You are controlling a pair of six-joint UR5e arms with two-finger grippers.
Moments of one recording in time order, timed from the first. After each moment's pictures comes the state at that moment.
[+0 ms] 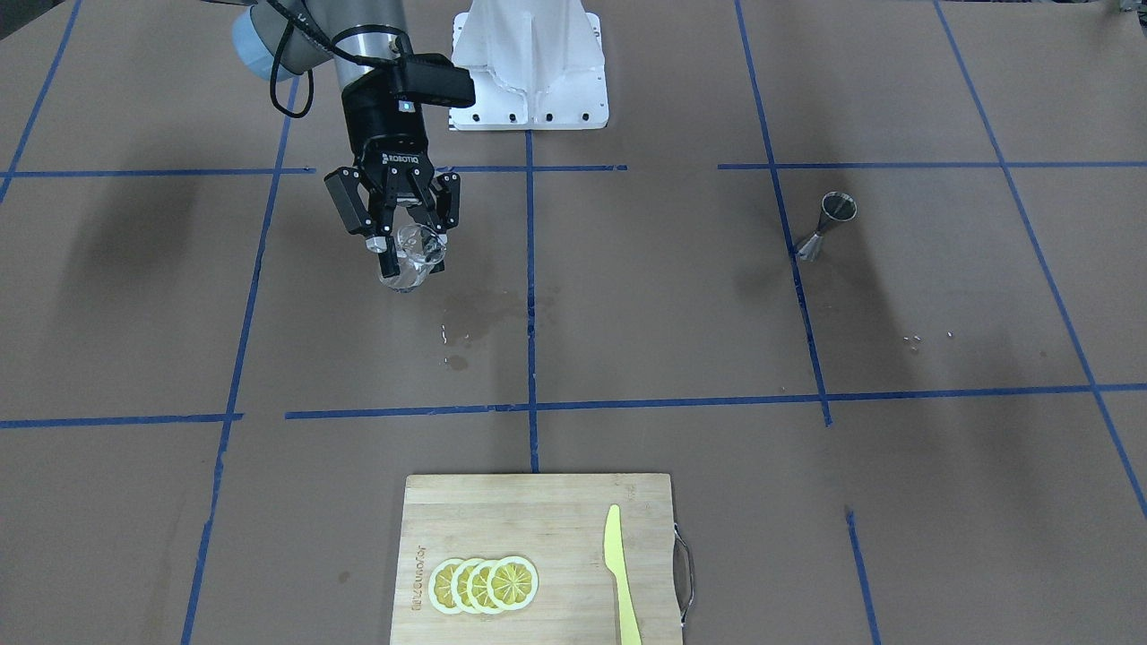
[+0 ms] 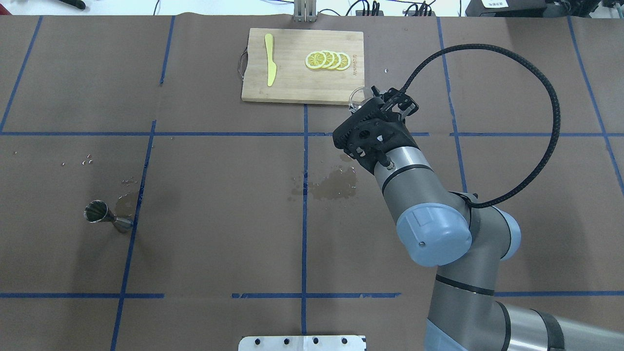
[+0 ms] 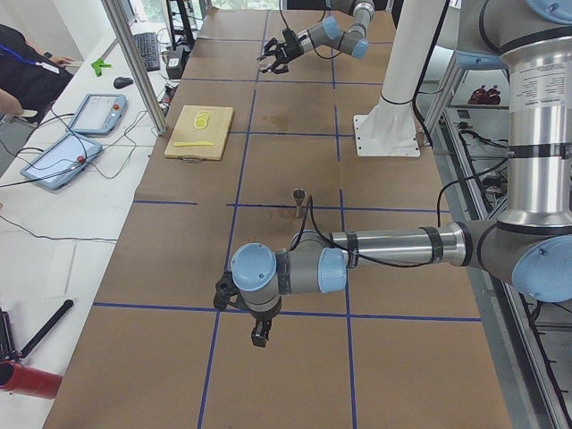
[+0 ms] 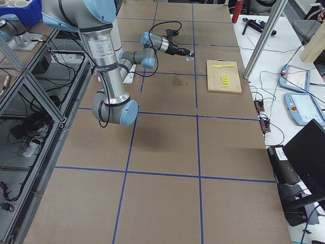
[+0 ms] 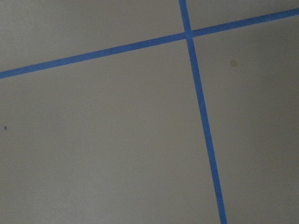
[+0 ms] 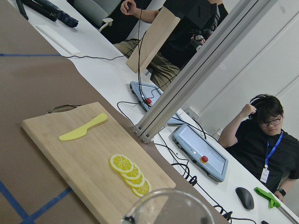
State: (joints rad) left arm -1.64 -1.48 -1.60 -1.56 -2.39 0.29; right arm 0.36 -1.15 1.93 -1.06 0.80 0.28
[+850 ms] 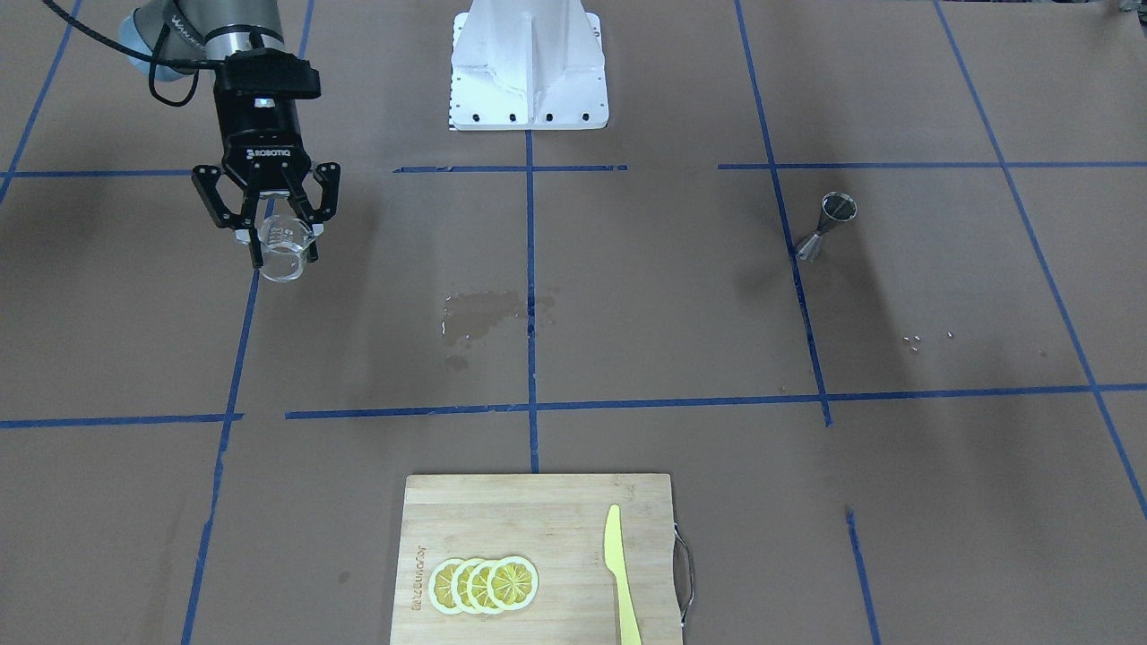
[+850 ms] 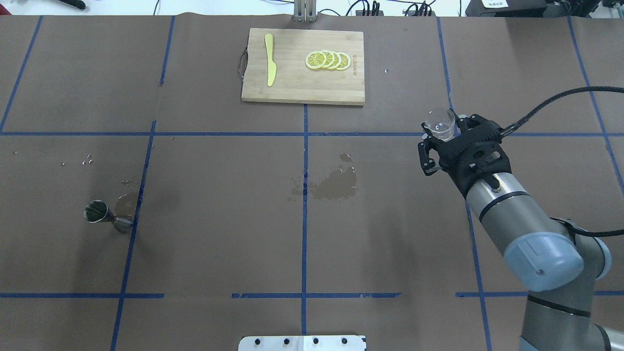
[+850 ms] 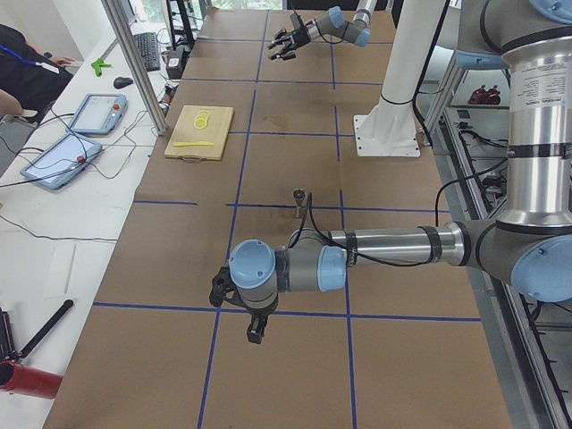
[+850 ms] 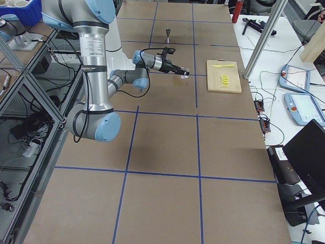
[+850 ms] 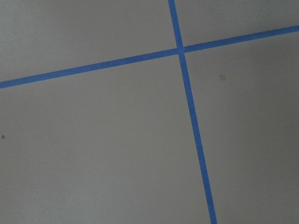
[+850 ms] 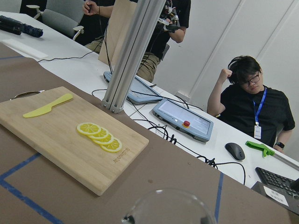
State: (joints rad) left arm -1.64 -1.48 -1.60 -1.56 -2.39 0.30; right arm 0.36 -1.54 2.02 -0.75 0.80 0.56
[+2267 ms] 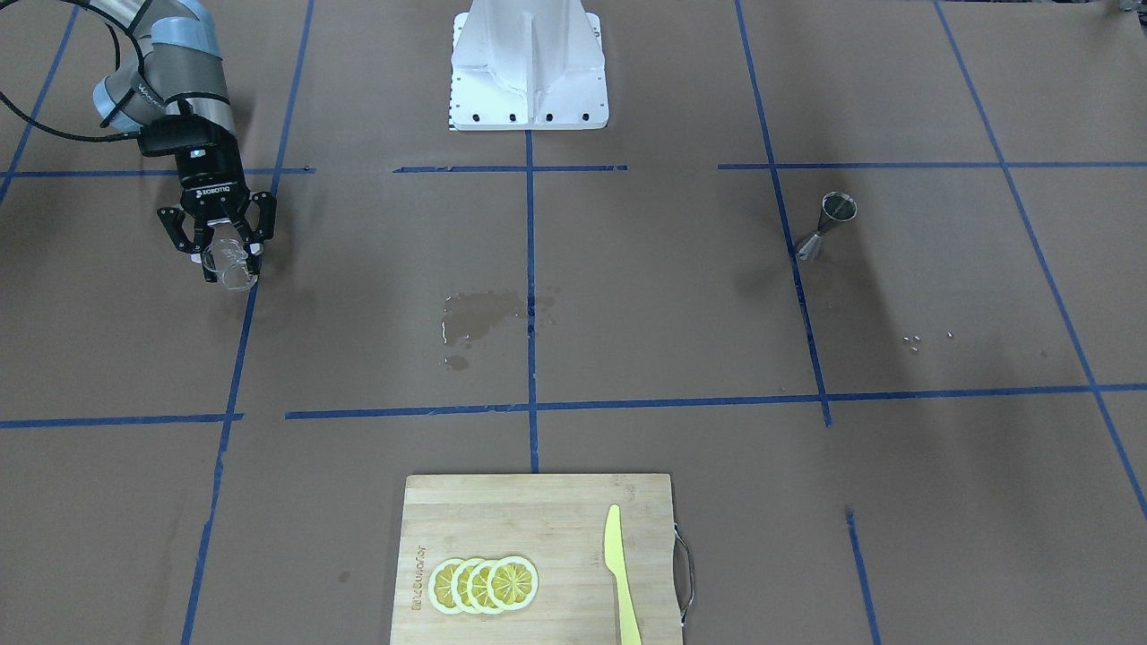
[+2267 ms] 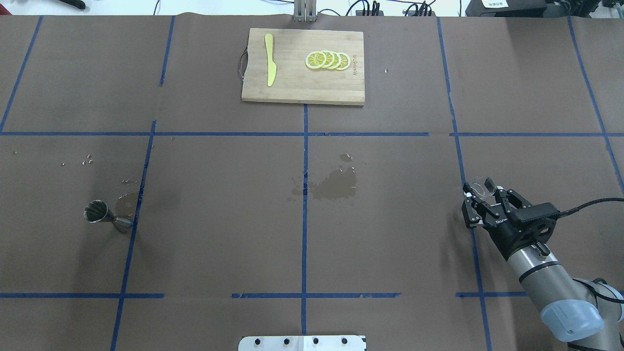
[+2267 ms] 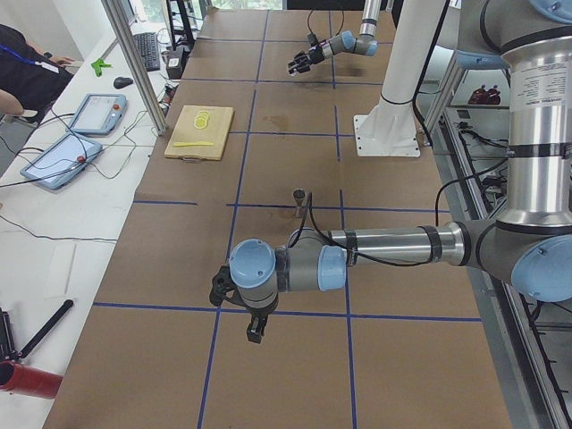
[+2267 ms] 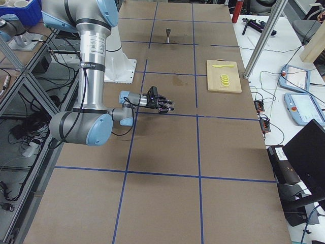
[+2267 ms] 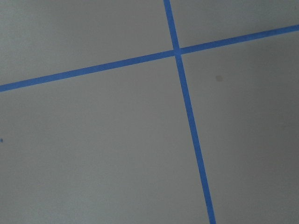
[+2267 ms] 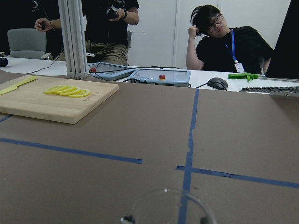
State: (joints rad) left arm -1.64 -1.48 -1.61 -1.56 -2.40 0.30; right arm 0.15 -1.70 1.64 -0.24 0.57 0.99
